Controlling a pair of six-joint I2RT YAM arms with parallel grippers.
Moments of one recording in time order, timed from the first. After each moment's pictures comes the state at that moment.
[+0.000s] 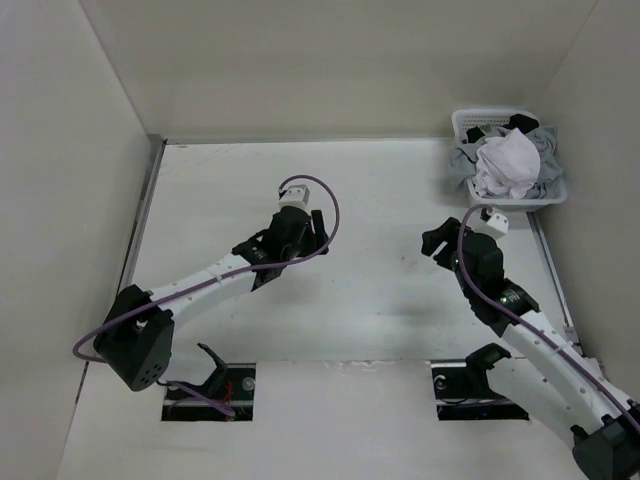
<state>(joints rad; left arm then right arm) -0.71 1.35 0.84 -0.07 -0.25 -0.59 0.47 0.73 0.56 -0.22 0.42 0.68</state>
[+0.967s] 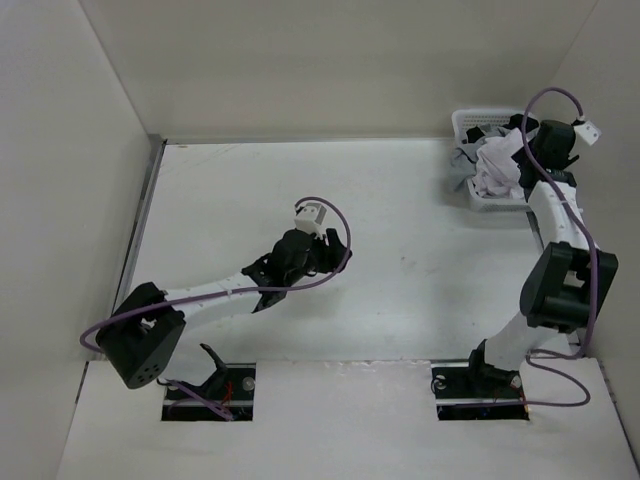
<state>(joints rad) -0.82 1.37 0.65 0.36 -0.11 -0.59 -0.26 1.63 1.38 -0.17 0.36 0.53</state>
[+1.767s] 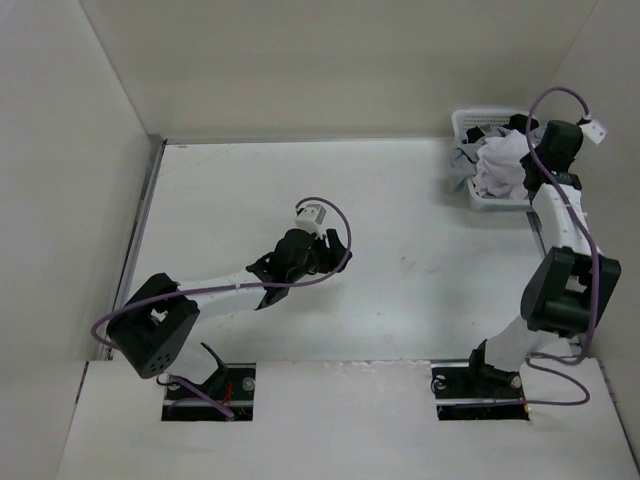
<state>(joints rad) -0.79 1.44 0.63 0.43 -0.06 -0.62 -0.30 1.69 1.39 -0.16 0.32 0.50</state>
